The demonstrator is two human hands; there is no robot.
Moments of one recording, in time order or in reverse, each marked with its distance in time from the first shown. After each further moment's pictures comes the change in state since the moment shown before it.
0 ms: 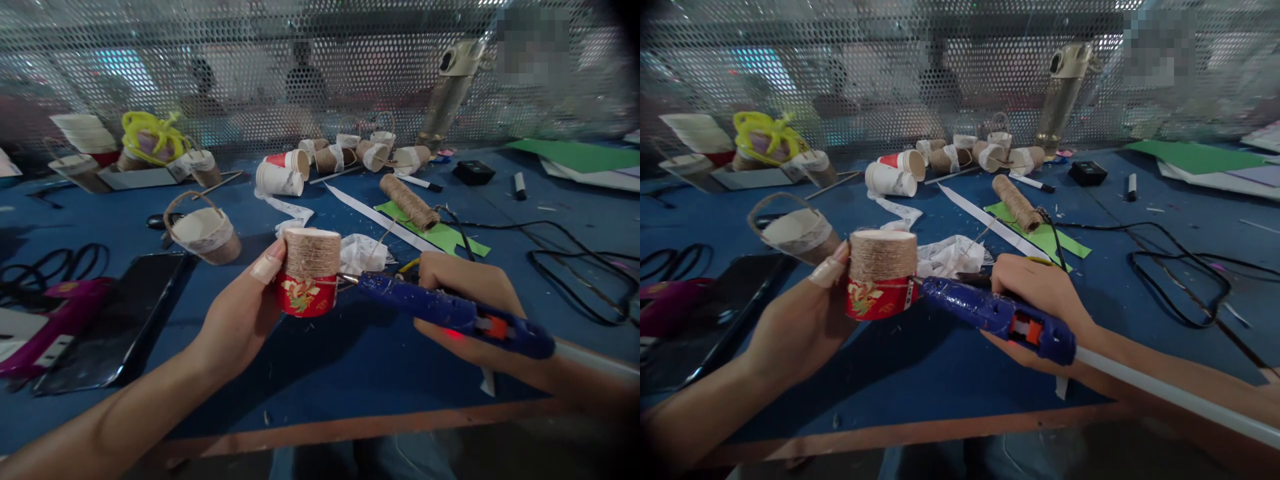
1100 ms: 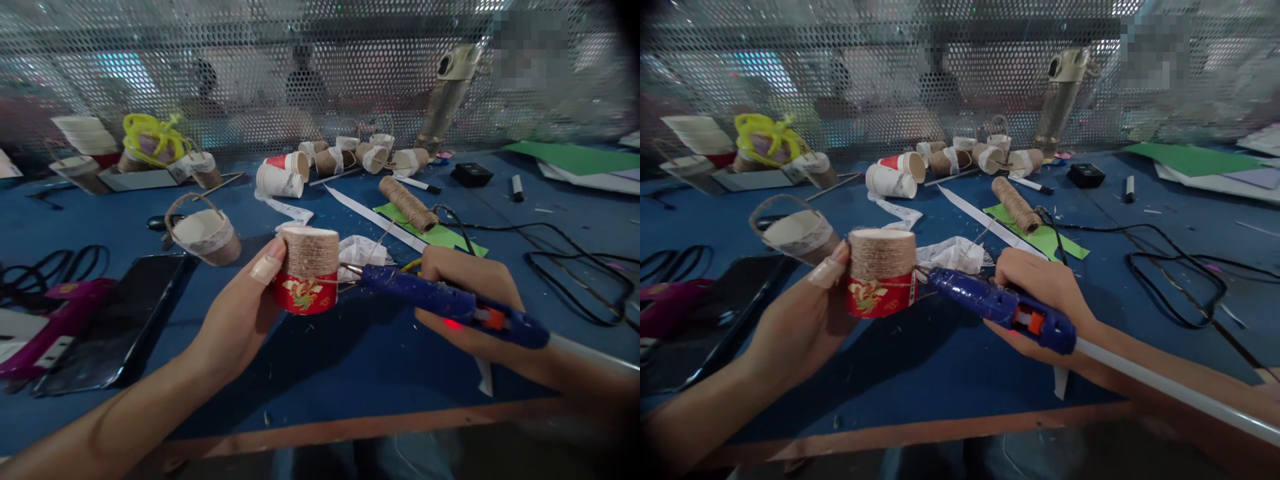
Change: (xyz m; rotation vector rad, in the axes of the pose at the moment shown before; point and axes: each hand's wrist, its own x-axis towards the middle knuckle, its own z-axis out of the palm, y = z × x) left_hand 0.002 -0.002 -0.009 0.098 -0.023 0.041; right_hand 0.001 0.006 -0.001 0.003 0.036 0.013
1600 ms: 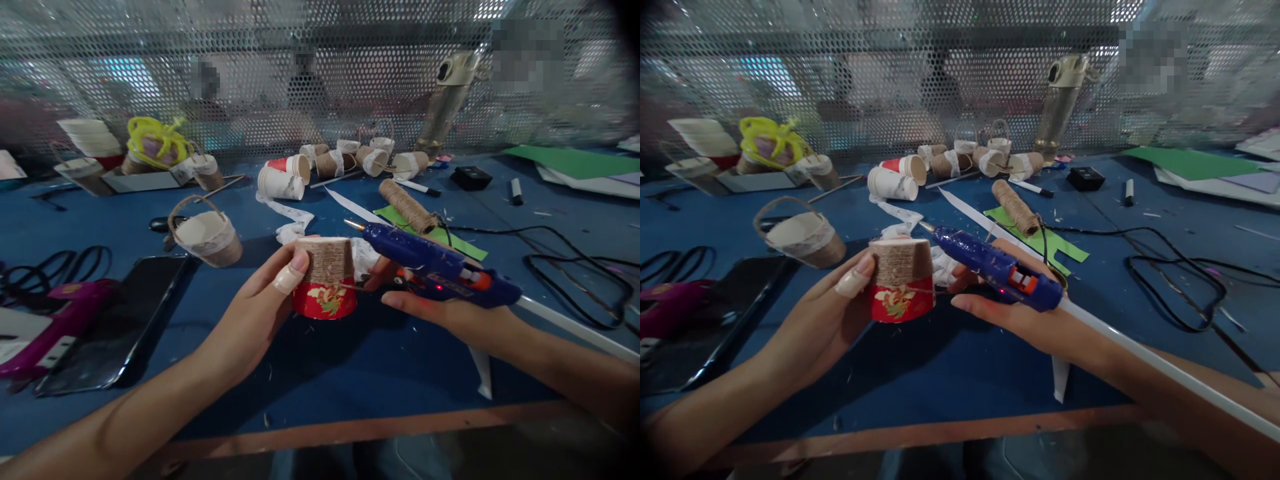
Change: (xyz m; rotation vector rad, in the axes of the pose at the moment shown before) left_hand -0.004 -0.002 0.005 0.133 -0.050 -0.047; right_hand 0.013 0.002 0.012 0.611 -0.137 0.333
